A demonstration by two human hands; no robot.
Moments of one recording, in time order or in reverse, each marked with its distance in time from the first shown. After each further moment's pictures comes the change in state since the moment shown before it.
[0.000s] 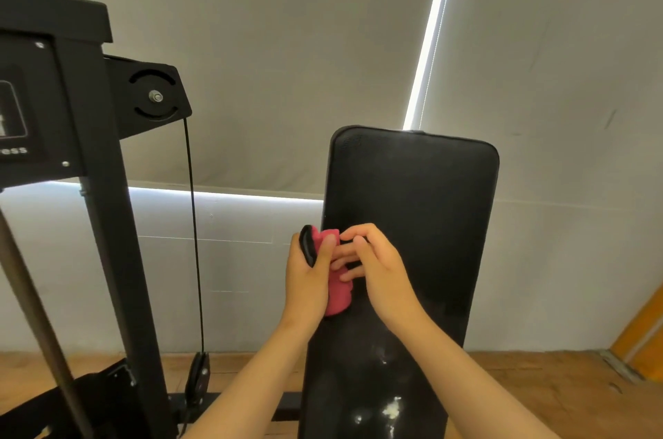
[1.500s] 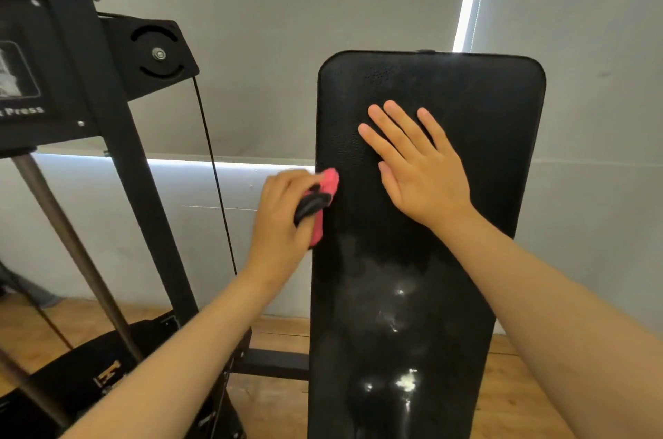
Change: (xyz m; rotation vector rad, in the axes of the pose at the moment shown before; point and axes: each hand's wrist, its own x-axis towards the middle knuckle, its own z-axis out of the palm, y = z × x) left_hand 0.019 -0.024 -0.027 0.861 -0.003 0.751; right_hand 0.090 0.058 -0.083 -1.316 0.256 -1.029
